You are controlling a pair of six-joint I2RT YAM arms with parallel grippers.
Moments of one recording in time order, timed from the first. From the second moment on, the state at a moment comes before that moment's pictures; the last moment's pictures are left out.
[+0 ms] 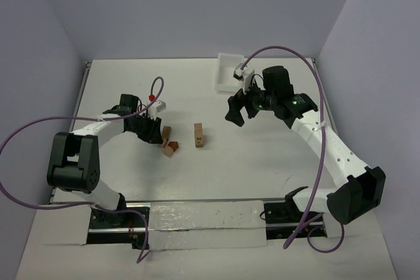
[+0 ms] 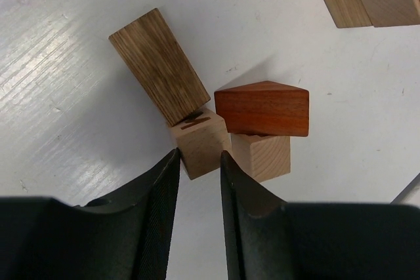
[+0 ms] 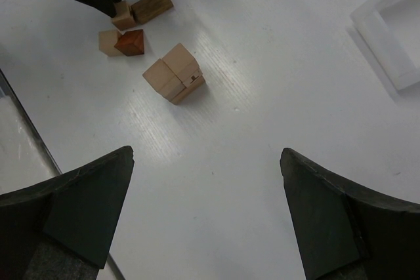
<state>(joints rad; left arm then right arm) -0.16 1.58 0.87 -0.45 0.55 0.32 0.40 1.26 1.22 -0.60 -0.48 -0.21</state>
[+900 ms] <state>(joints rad) -0.17 1.56 0.85 -0.53 0.57 0.43 0.40 1.27 1.22 -0.60 -0.49 -0.21</state>
